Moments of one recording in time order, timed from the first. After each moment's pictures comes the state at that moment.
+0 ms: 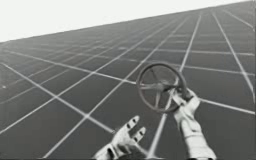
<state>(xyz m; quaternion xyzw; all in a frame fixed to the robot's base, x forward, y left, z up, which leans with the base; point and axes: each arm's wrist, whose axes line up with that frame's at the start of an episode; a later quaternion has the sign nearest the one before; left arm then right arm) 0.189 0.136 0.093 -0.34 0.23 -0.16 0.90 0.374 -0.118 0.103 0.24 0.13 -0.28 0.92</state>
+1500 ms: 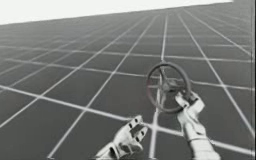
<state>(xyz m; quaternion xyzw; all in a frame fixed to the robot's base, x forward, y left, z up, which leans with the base) 0.188 0.136 0.093 -0.34 0.23 -0.16 0.90 0.372 -0.120 0.102 0.23 0.14 -0.28 0.92</state>
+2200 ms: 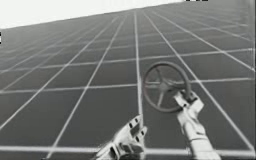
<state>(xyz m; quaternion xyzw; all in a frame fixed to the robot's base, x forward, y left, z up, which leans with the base) 0.187 0.138 0.092 -0.34 0.23 -0.16 0.90 0.374 -0.113 0.103 0.23 0.14 -0.27 0.92</state>
